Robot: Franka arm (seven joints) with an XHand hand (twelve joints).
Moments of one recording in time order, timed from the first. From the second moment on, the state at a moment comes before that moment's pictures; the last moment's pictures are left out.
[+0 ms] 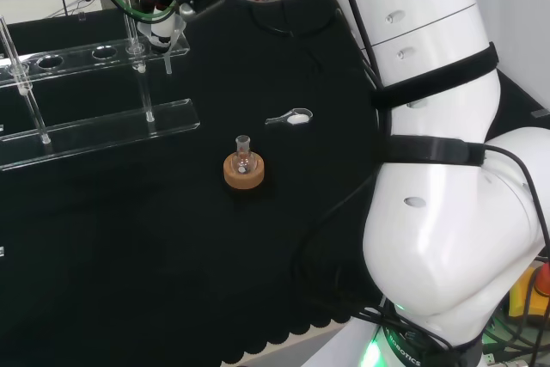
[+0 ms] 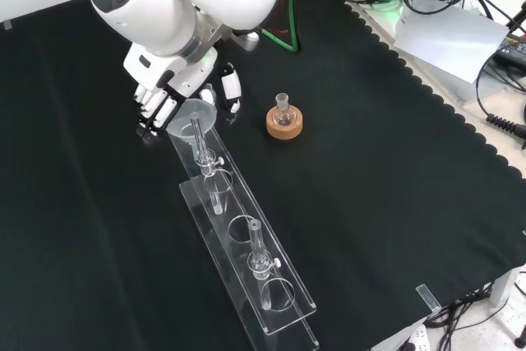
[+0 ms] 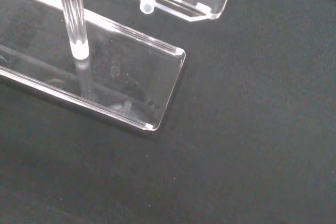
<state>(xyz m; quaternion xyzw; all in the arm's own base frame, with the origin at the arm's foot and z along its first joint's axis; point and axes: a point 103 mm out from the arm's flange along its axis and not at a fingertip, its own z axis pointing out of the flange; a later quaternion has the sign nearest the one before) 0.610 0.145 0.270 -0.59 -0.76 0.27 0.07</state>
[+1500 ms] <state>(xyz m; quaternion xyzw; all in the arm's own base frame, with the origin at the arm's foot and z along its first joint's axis) 0.610 0.150 0.272 -0.59 -0.75 0.30 0.00</state>
